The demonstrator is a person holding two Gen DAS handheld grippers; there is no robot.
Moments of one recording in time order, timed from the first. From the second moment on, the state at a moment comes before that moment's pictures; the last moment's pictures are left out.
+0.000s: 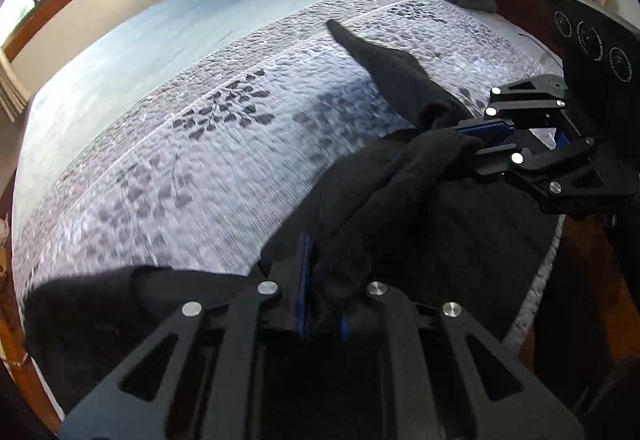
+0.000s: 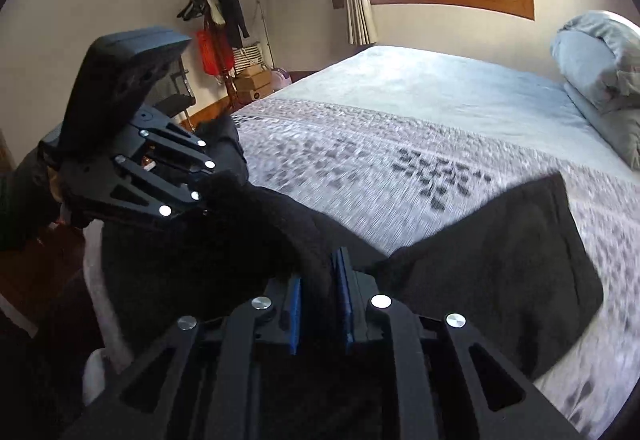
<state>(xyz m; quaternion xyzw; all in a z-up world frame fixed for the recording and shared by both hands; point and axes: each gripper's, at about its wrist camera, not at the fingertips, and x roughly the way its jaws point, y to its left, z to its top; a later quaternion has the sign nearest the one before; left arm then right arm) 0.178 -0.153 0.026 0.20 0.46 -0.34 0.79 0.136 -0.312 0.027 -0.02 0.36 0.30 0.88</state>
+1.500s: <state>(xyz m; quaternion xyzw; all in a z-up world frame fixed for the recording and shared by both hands) 0.026 -0.071 -0.019 -0.05 0.54 -0.22 0.81 0.069 -0.316 0.011 0.10 0.48 0.12 0.86</state>
